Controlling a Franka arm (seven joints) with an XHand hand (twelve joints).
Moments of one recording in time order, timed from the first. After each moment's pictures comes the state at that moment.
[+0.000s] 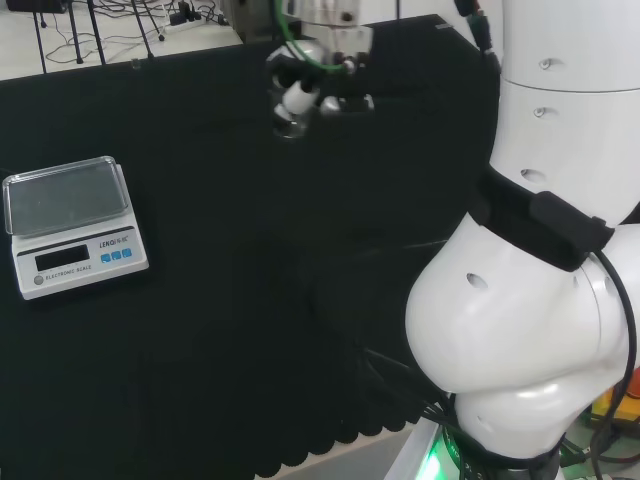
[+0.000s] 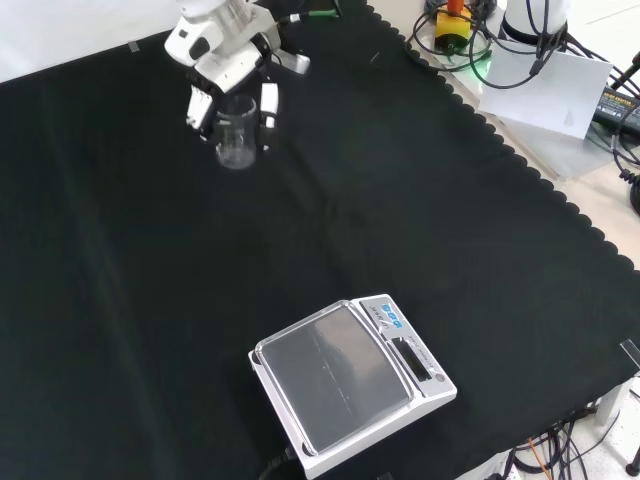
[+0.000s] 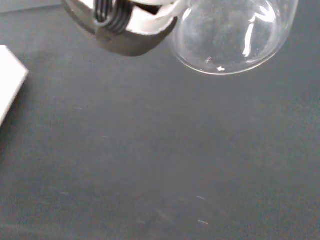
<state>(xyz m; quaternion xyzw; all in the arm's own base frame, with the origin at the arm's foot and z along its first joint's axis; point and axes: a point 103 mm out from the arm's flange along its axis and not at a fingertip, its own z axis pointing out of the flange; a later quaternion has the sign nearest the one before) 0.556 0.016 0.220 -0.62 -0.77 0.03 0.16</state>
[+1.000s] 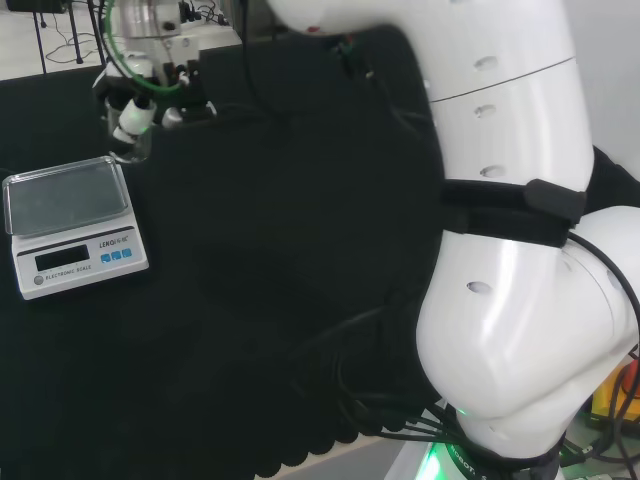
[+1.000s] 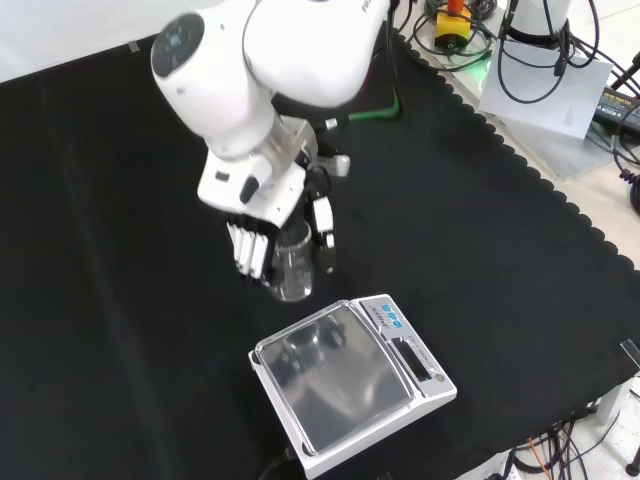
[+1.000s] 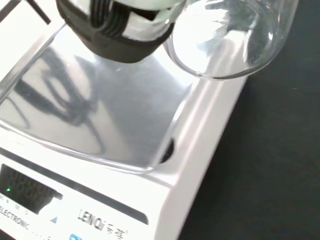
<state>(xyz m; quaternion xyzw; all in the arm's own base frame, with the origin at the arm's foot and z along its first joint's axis) 0.601 0.250 0.207 -0.49 -0.85 0.06 0.18</state>
